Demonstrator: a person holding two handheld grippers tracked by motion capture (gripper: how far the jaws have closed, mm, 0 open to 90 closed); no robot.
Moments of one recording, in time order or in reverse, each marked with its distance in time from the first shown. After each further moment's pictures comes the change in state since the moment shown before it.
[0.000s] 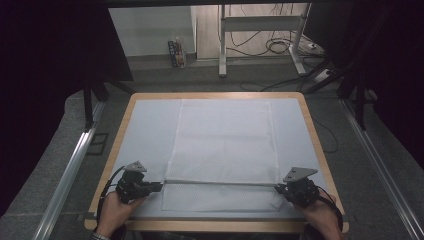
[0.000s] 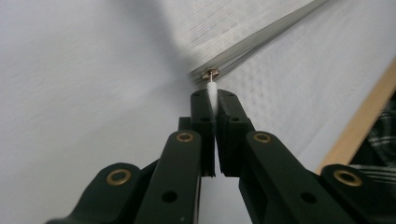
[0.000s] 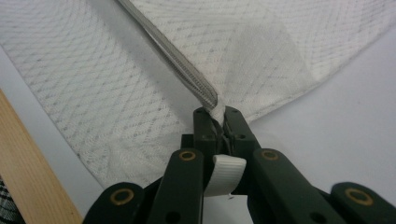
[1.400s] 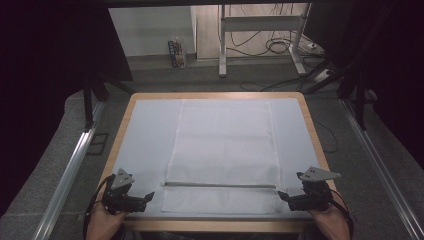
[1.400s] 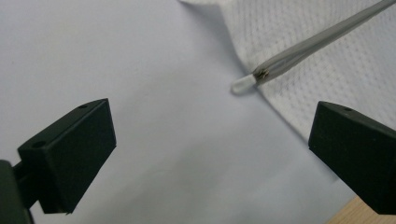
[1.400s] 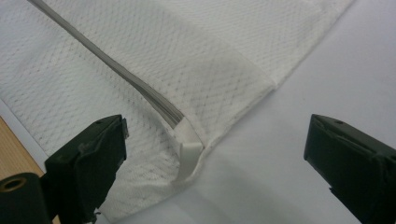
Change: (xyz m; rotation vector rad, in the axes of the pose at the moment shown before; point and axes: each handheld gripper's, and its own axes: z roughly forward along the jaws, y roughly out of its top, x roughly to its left) left arm -0.016 -0.033 -0.027 -0.141 0.339 0.093; right arm -0.009 -0.017 -0.026 -0.181 -0.053 0.149
